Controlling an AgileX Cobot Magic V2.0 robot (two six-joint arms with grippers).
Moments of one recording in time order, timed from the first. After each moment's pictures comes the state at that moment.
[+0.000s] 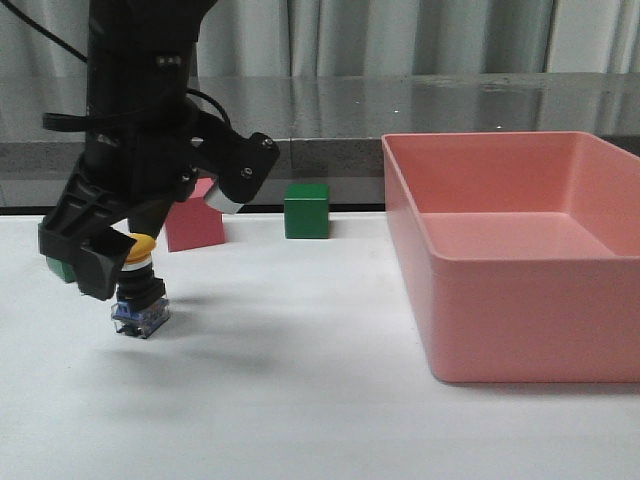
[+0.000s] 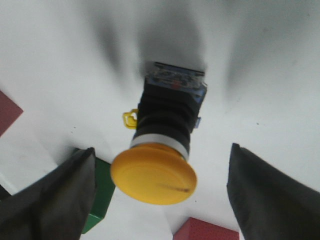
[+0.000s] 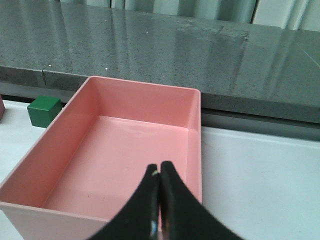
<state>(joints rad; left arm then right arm) -0.64 1.94 -1.43 0.50 1.12 0.89 0.03 0.31 -0.41 0.15 0.37 -0.22</state>
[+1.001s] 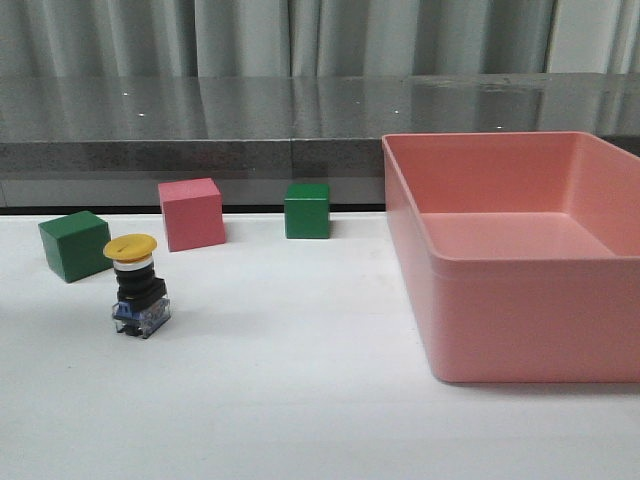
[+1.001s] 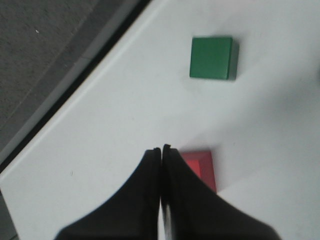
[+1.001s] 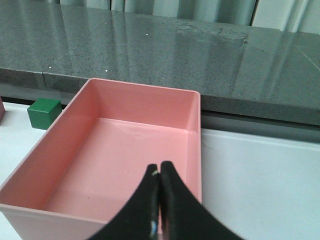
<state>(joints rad) -0.27 1.47 -1.49 0.33 1.09 0.38 0.03 0.31 -0.41 0.15 0.36 -0.22</state>
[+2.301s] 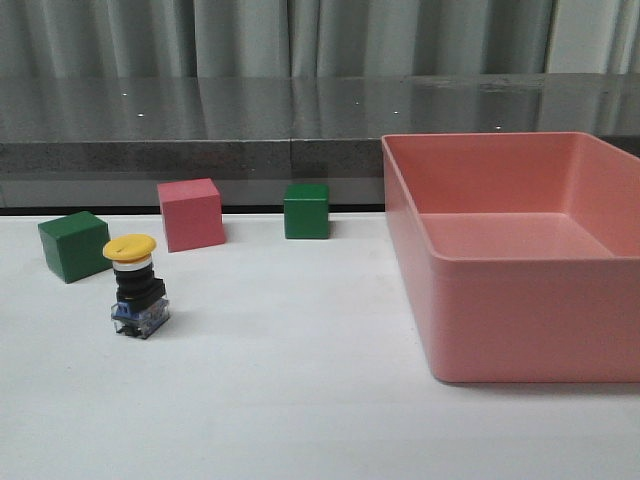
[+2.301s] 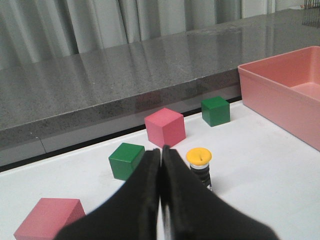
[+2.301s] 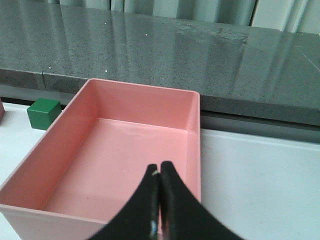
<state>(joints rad) -0.25 0.03 -0.21 -0.20 0.36 0.36 0.03 0.31 -0.41 0.15 0.36 -0.22</state>
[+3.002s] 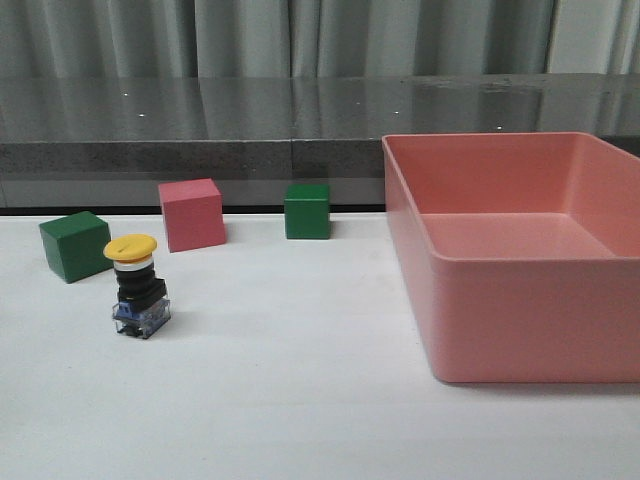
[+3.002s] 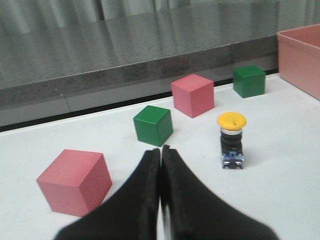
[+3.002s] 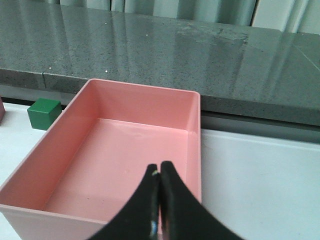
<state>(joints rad) -0.18 0.00 -0.06 0.02 0.28 0.11 0.03 0.31 -0.41 0.15 0.36 -0.22</state>
